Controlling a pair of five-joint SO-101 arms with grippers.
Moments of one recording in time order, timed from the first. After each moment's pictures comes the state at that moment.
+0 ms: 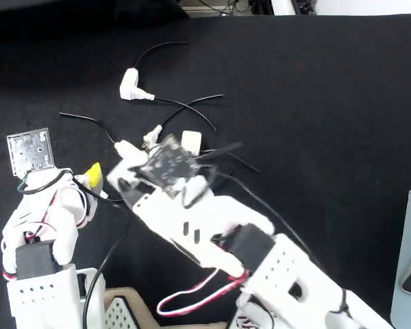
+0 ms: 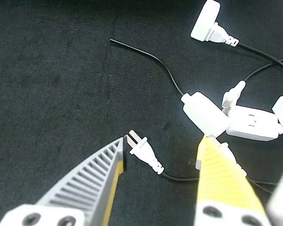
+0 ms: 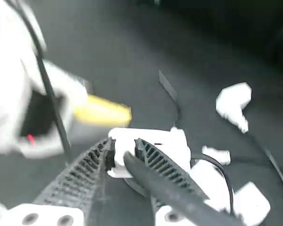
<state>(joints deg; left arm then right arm) -15.4 -79.5 63.4 64.0 1.2 -50.5 -56.1 53.1 36.4 1.2</state>
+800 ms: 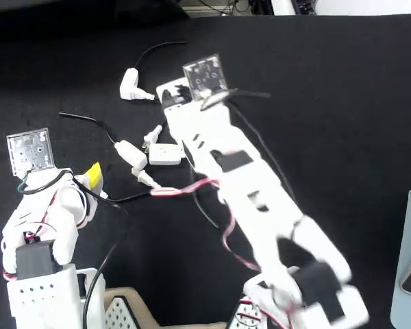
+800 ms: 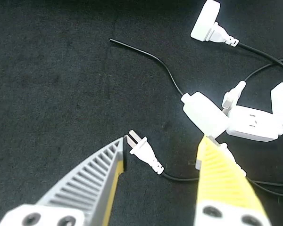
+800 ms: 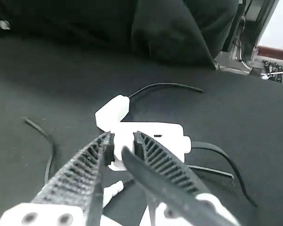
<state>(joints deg) -15.4 -79.5 63.5 63.9 1.2 -25.3 -13.8 41.7 2.3 0.1</state>
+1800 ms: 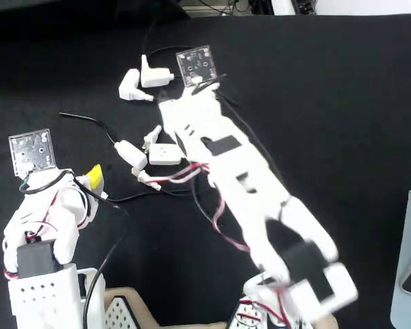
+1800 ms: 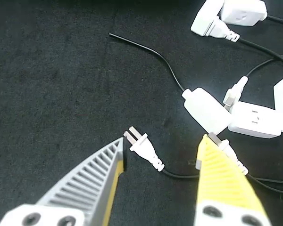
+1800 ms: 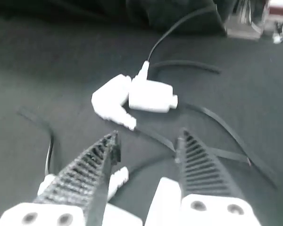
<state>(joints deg) -15.4 -79.5 64.6 63.6 1.2 -25.6 -6.9 33.7 11.7 -4.4</state>
